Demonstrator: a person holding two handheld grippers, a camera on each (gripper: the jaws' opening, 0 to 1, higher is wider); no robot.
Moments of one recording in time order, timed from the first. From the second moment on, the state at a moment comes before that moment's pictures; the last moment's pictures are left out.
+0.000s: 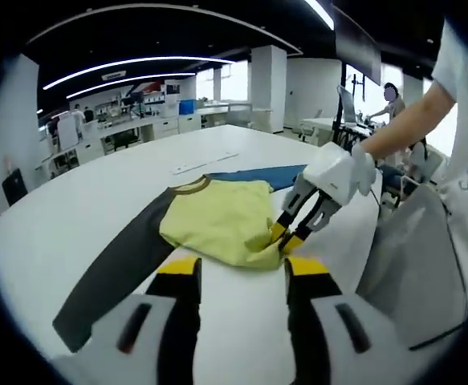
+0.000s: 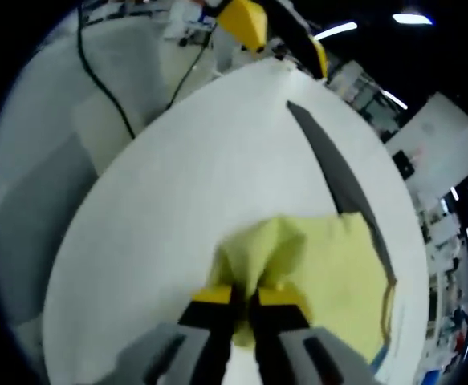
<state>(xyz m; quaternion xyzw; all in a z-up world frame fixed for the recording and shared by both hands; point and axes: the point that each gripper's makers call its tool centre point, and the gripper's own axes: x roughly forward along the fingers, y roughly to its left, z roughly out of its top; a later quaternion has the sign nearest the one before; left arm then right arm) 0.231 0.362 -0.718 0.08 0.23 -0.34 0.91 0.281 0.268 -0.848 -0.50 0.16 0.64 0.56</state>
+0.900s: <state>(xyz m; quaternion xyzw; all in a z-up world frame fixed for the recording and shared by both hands) 0.239 0.353 -0.731 0.06 0.24 -0.34 0.91 0.361 0.293 -0.729 -0.25 0.27 0.60 0.71</state>
